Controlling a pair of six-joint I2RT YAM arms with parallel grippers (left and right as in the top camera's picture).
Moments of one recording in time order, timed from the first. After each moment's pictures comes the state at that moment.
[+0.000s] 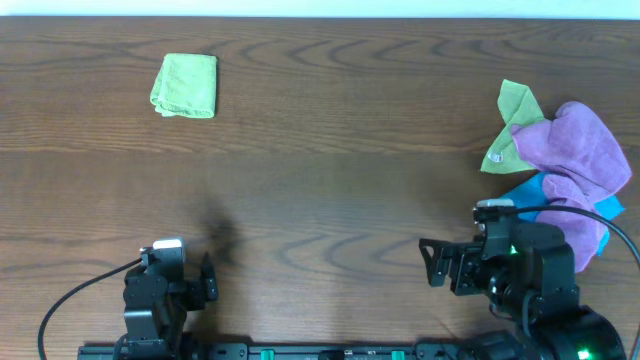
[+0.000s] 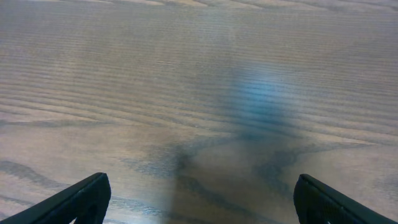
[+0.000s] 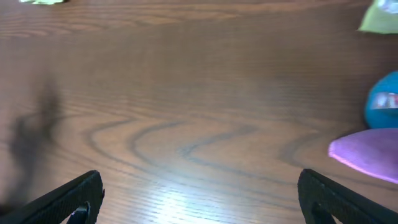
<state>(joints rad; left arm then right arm) 0.02 0.01 0.24 -0.90 -0.06 -0.01 0.24 0.59 0.78 -1.02 -0.14 0.30</state>
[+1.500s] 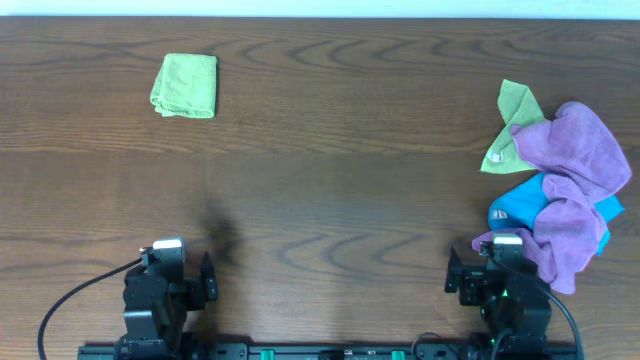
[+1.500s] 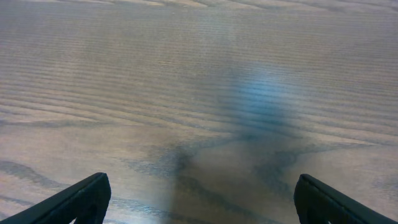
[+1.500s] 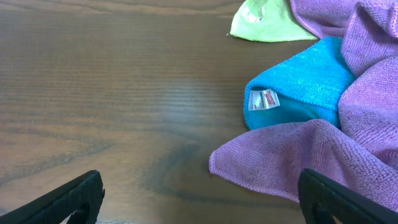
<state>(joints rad) 0.02 0.01 0.24 -0.90 -0.06 -0.01 -0.02 0.02 0.19 -0.79 0.04 -0.03</state>
